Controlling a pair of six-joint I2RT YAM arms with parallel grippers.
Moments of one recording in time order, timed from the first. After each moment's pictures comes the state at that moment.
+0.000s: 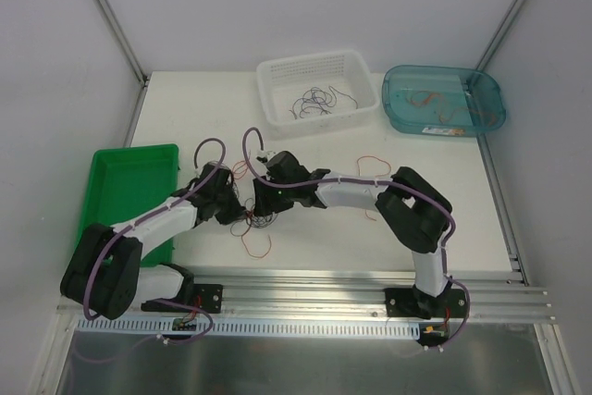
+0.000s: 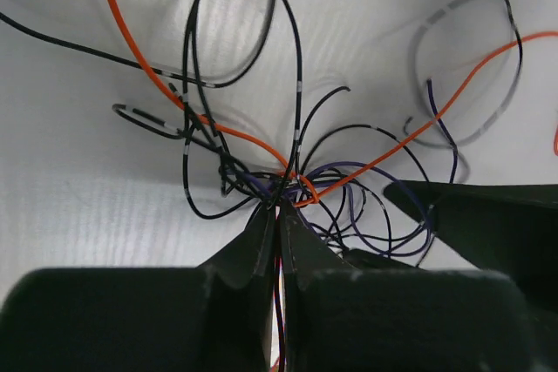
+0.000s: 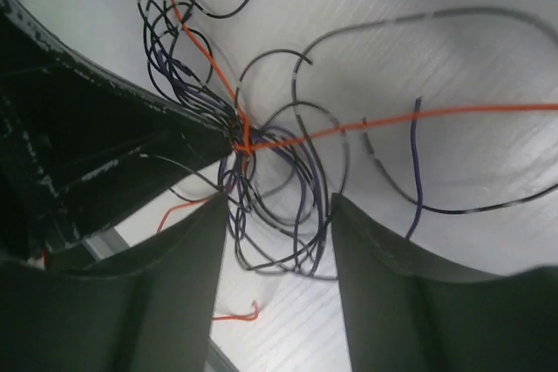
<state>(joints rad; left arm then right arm) -0.38 1.25 0.52 -0.30 0.08 -0.87 0.97 1.95 1.24 -0.11 -0.19 0.56</state>
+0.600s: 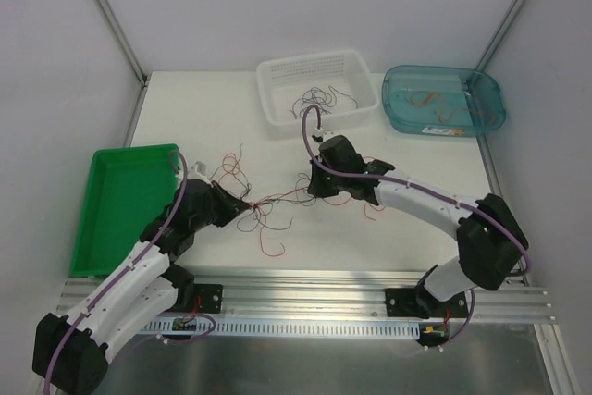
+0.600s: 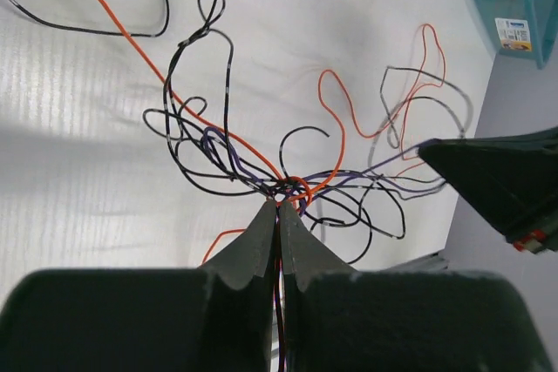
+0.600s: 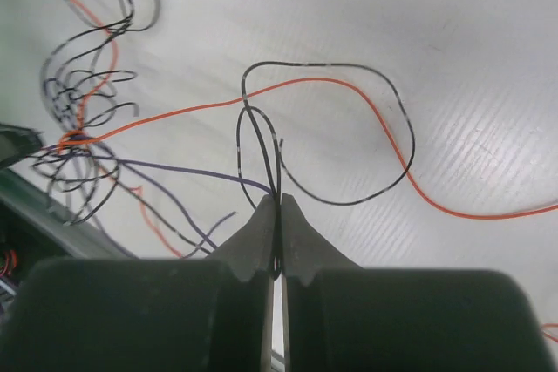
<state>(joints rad) -0.43 0.71 0.38 -0.28 0.08 -1.04 0.80 1.55 1.03 -0.31 -0.02 0.52</state>
